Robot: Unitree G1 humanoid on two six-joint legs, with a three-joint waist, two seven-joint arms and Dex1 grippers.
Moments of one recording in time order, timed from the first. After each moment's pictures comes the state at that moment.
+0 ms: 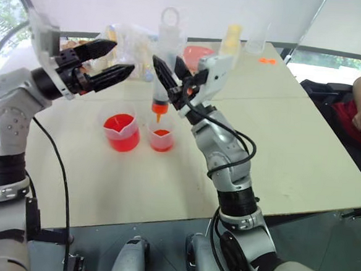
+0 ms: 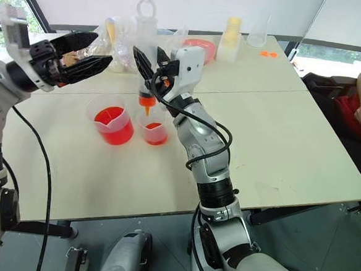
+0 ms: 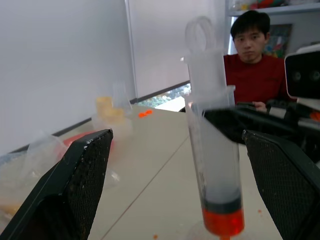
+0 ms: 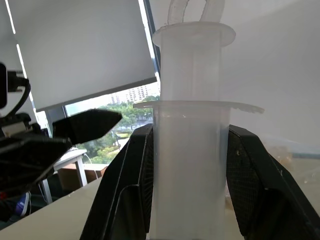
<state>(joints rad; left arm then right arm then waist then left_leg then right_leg) -0.77 0.72 0.25 0.01 -0.70 0.55 -0.92 -0.72 0.13 0.13 -0.03 0.33 0.25 0.24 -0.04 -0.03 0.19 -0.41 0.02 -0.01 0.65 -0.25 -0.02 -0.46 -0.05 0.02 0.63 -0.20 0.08</state>
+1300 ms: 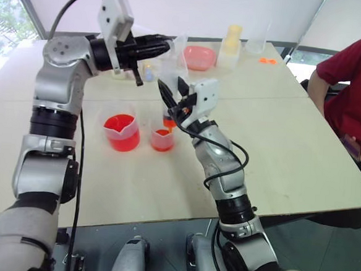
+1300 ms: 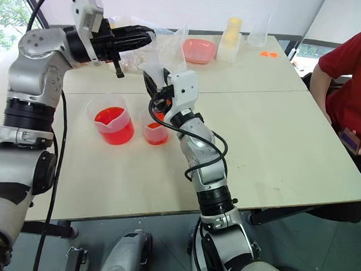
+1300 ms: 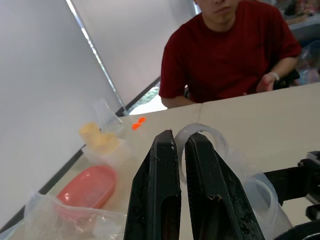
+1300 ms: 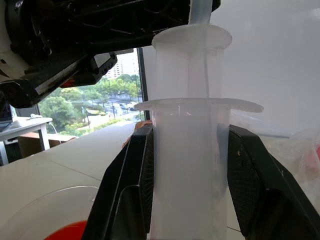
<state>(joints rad) -1.11 0.57 0.02 0.41 -0.34 0.19 -1.13 -0.63 0.13 0.16 0.04 0.16 0.13 0.27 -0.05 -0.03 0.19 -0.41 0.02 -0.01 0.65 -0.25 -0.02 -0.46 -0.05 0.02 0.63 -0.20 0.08</state>
